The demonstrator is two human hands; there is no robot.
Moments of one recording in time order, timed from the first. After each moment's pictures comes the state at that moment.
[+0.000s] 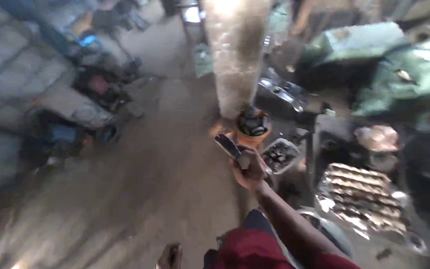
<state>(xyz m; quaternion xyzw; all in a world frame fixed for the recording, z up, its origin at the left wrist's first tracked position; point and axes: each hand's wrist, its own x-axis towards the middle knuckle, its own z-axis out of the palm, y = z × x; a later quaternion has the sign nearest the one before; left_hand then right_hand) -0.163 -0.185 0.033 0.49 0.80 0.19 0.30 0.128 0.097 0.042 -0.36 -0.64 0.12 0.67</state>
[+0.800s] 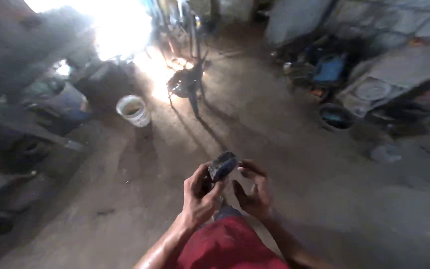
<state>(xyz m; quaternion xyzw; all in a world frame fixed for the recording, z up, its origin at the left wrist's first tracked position) -0.607 -0.474 0.152 0.13 0.70 0.69 -0.13 -0.627 -0.287 0.091 0.26 -0.75 0.56 0.25</state>
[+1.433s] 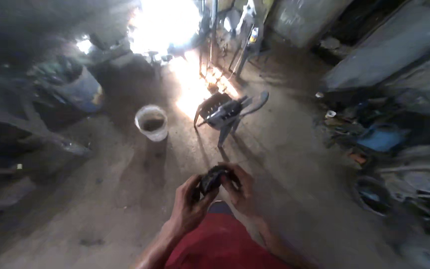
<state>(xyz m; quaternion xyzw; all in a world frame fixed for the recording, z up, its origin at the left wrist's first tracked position) -0.988 -0.770 0.105 -0.01 0.75 0.65 -0.11 -1.074 -0.590 0.098 0.28 -0.75 0.59 -0.05</state>
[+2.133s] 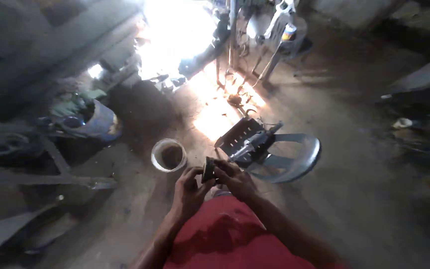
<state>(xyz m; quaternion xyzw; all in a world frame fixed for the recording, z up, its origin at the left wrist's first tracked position) -1.405 -0.972 0.104 -0.15 0.82 0.55 -0.01 -1.496 -0.799 0.075 0.11 -0.59 0.71 -0.36</state>
